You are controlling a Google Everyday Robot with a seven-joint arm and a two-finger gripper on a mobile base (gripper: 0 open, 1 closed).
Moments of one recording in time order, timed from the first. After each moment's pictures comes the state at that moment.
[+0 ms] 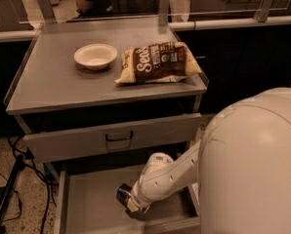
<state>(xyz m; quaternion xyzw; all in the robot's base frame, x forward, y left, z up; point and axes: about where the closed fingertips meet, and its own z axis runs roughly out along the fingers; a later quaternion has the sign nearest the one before) 0.463 0.022 0.435 -0.38 0.91 0.10 0.12</state>
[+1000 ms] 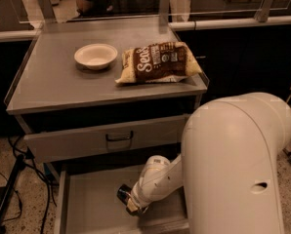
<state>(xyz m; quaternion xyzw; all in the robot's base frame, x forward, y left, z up) 0.478 0.025 0.393 -0.37 0.91 0.11 0.11</state>
